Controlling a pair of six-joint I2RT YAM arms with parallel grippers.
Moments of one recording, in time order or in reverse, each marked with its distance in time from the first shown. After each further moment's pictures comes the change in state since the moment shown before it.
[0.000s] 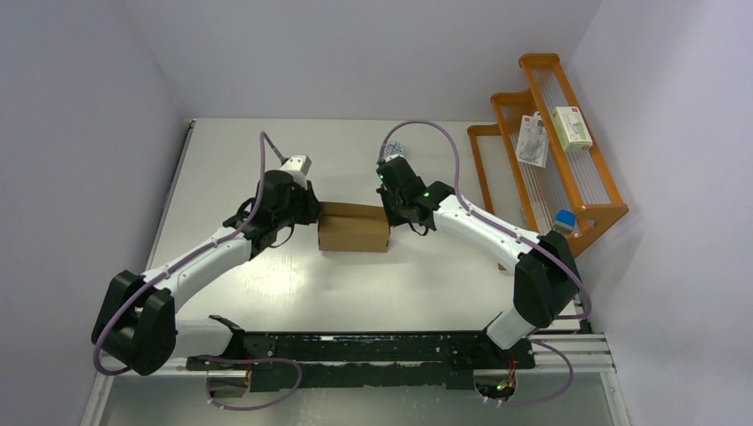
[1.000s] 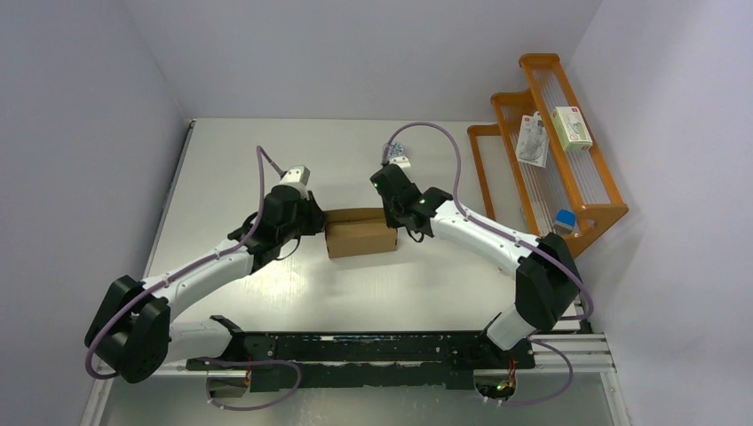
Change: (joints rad) left arm -0.095 -0.060 -0.115 0.061 -0.116 -0.180; right arm 0.052 -0.011 -0.021 0.005 0.169 0.134
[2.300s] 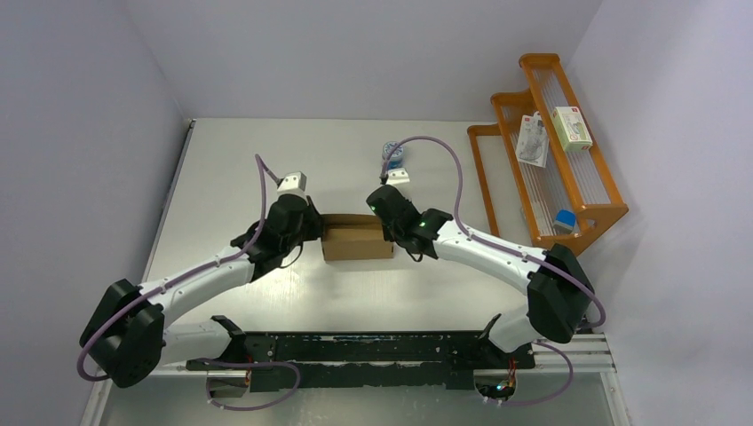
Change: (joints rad) left arm -0.075 -0.020 -0.019 -0.021 -0.183 -0.105; right arm 0.104 -0.087 -0.145 0.109 0.119 0.055
